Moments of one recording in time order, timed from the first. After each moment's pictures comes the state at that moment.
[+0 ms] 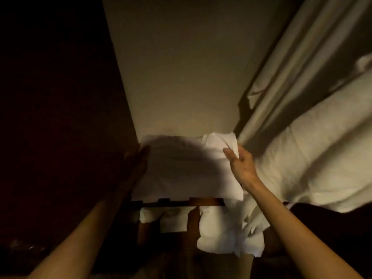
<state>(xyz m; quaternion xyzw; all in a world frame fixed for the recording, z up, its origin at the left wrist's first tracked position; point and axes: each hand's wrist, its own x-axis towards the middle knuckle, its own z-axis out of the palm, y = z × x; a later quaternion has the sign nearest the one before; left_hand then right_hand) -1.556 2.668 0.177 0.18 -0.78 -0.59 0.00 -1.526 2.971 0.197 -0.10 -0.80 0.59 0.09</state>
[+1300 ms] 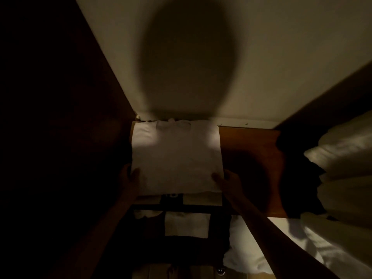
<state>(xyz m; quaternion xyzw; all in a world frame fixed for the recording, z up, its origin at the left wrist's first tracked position) -1.718 2.608 -0.372 0.38 -0.73 -0.57 -0.05 -1.728 2.902 -0.371 -0.29 -0.75 0.56 -0.20</state>
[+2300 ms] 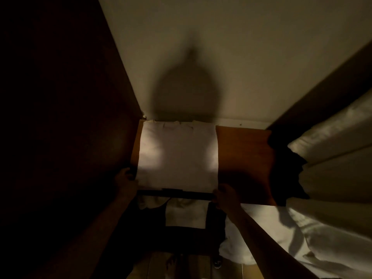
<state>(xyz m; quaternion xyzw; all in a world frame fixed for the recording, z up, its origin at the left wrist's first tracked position) -1.668 2.606 -0.316 0.42 -0.76 -0.48 -0.09 -1.651 2.898 -0.333 -0.33 -0.75 0.52 -0.26</state>
